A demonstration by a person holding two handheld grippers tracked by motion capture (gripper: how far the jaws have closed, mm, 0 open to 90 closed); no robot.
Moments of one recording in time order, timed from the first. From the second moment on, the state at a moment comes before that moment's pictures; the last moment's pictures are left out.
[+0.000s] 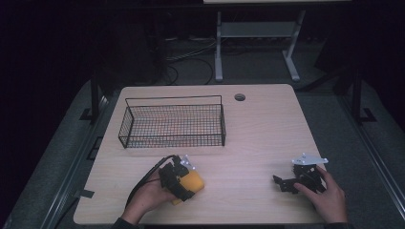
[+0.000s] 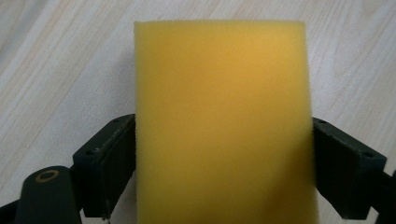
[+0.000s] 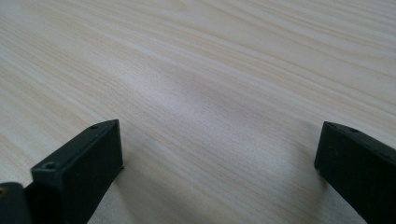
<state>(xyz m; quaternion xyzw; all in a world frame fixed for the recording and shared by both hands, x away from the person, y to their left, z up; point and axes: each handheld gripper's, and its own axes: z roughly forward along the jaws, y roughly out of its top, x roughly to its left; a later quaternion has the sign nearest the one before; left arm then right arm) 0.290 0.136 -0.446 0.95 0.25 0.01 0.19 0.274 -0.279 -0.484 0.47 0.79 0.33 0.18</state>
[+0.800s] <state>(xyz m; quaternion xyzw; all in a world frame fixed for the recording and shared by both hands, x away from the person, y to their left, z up) 0.290 0.139 -0.442 0.94 0.26 0.01 0.20 0.274 -0.279 -0.484 0.47 0.79 0.33 0.18</state>
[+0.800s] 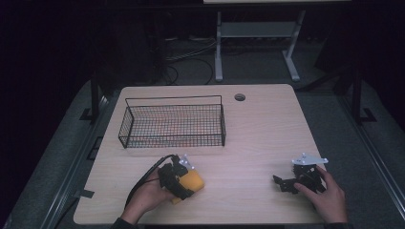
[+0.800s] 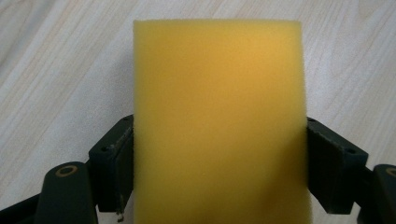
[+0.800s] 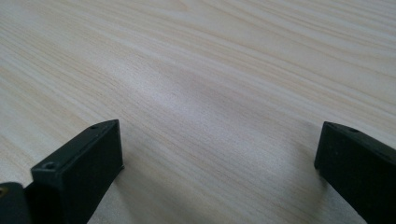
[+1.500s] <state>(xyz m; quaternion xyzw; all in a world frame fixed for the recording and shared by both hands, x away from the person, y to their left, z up) 0.294 0.145 -0.428 0.94 0.26 0.01 0.22 0.274 -0.279 -0.484 0.47 0.79 0.33 0.18</state>
